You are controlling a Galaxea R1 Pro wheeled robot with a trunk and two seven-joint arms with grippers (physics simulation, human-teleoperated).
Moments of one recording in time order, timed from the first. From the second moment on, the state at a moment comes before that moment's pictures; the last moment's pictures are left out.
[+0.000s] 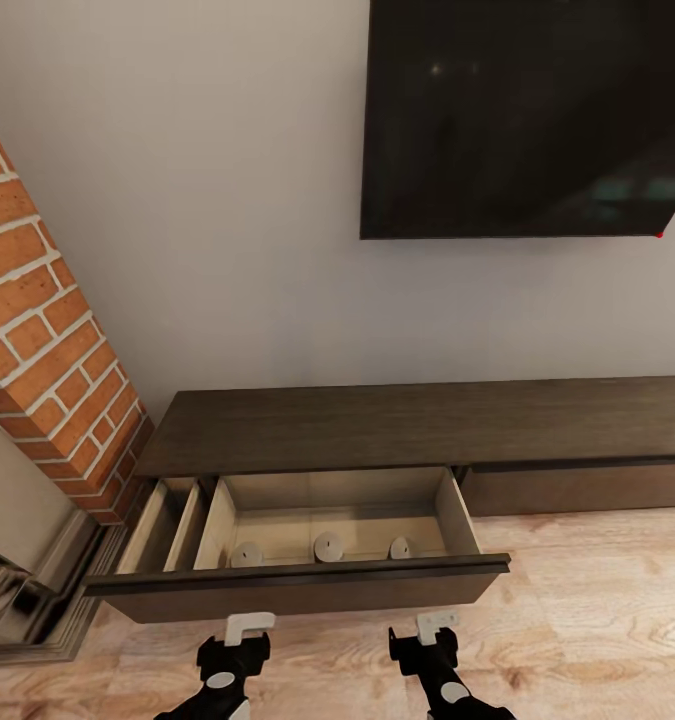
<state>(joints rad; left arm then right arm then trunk) -0.47 -0.04 -0.70 -0.36 0.63 -0.10 0.43 -0.57 0.13 0.56 -0.03 -0.38 -0.37 -0.17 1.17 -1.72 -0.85</state>
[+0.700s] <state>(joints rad) -0.47 -0.04 -0.70 -0.34 0.63 -0.14 0.42 -0.57 0.13 0.53 -0.03 -0.38 -0.37 -0.17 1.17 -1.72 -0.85</state>
